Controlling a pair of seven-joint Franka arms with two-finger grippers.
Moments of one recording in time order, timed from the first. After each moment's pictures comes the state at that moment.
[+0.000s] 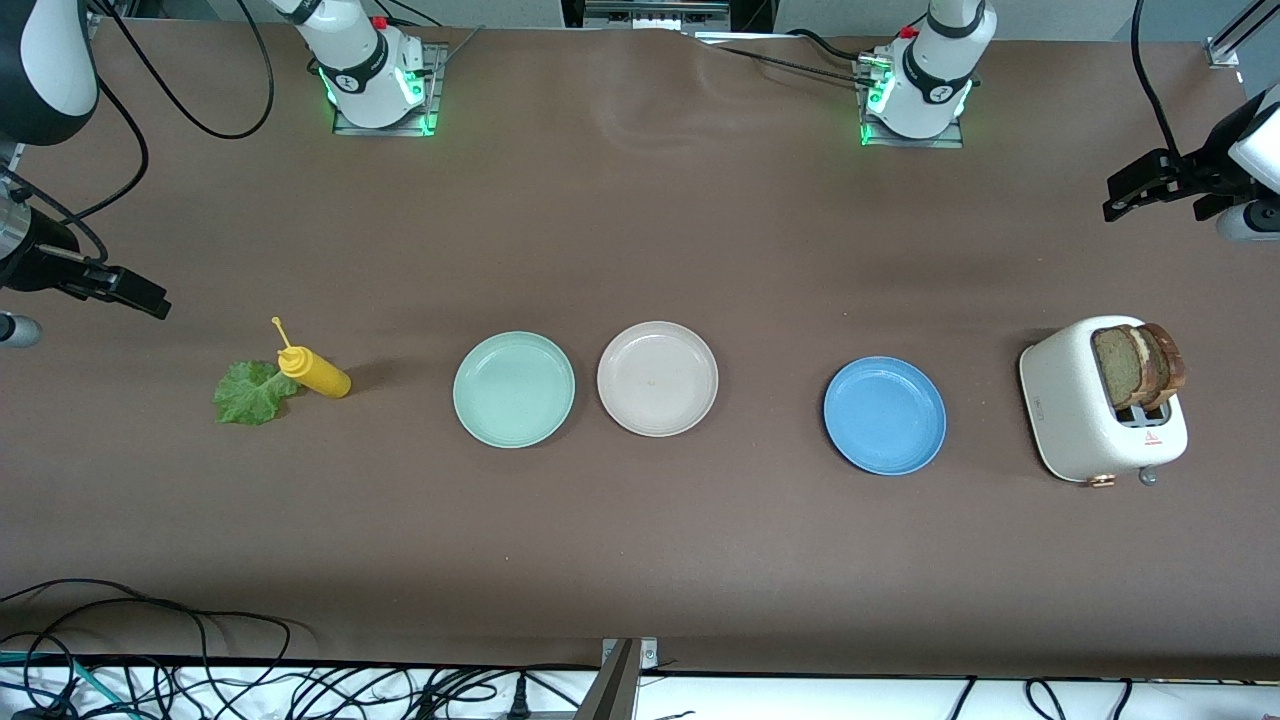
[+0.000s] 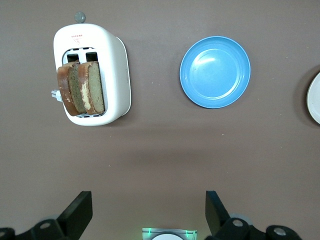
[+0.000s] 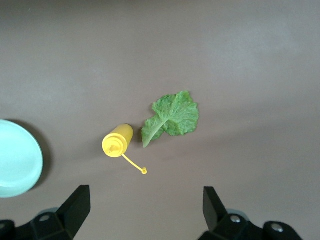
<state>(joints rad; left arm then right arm) 0.04 -0.05 -0.02 -1.62 0.03 1.46 0.00 0.01 0.10 -0.08 -1.68 -0.06 1.78 0.21</state>
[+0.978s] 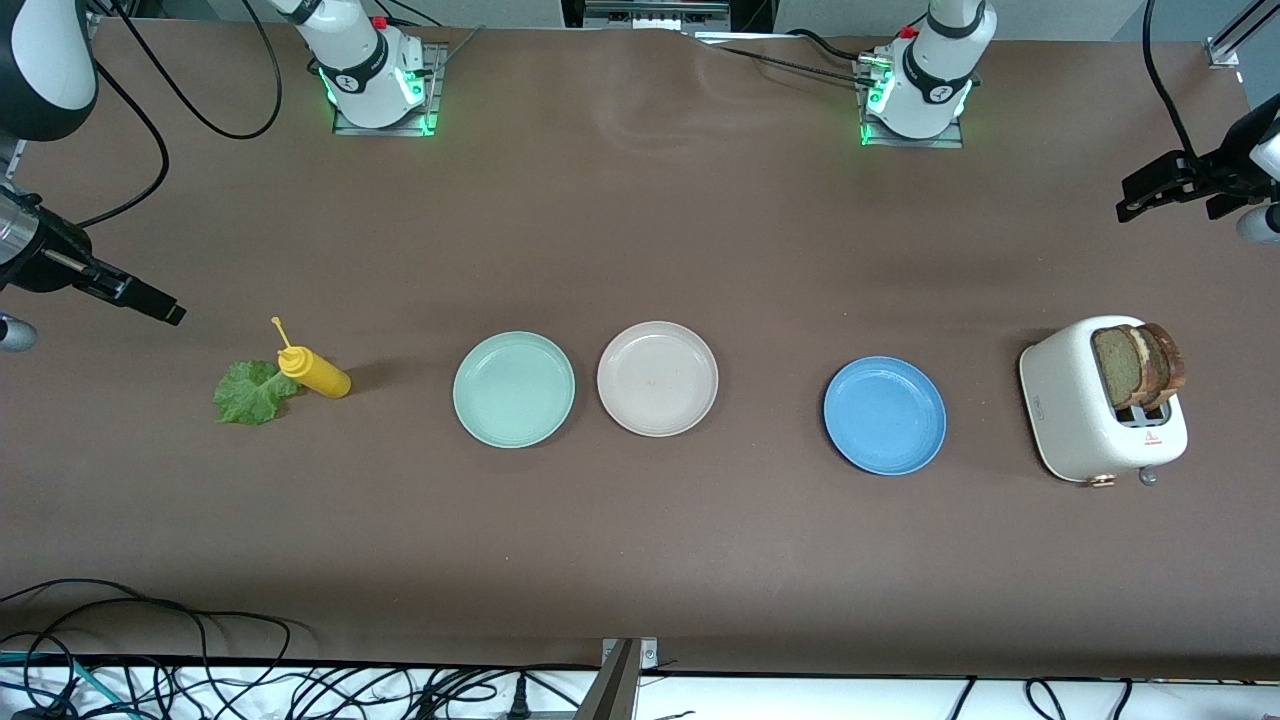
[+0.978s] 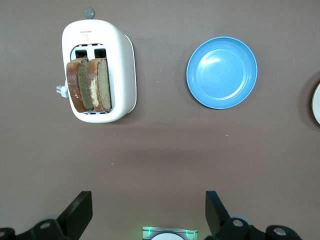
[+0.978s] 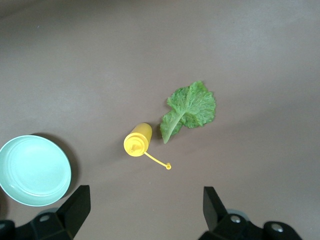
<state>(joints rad) 0.06 -0.05 0.00 -1.62 0.03 1.45 0.01 0.01 0.10 -0.07 -1.68 0.01 1.77 0.32</state>
